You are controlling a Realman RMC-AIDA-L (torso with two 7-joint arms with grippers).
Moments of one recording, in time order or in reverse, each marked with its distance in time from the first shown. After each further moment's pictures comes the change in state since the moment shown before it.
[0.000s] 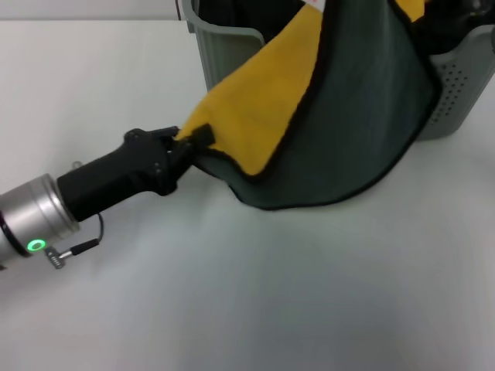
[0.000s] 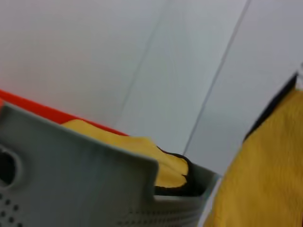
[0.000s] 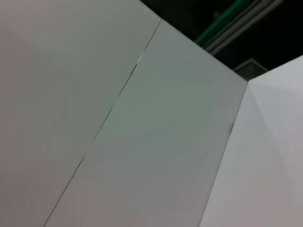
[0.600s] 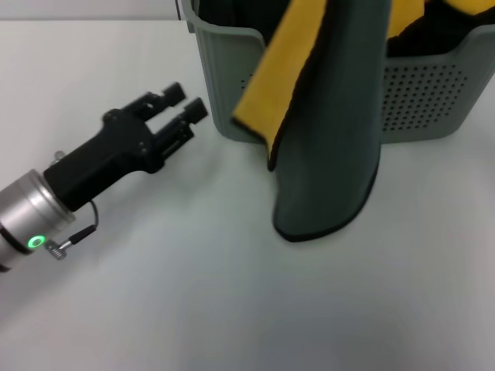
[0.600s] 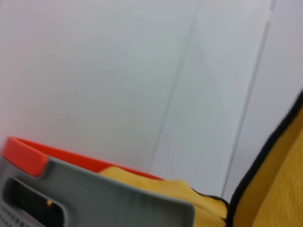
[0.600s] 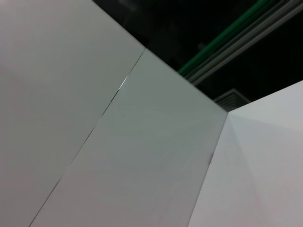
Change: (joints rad) left arm -0.005 -0.008 -0.009 -0.105 -0.158 -0.009 0.183; right arm 0.048 0.002 0.006 -0.008 0.101 0.025 -0.006
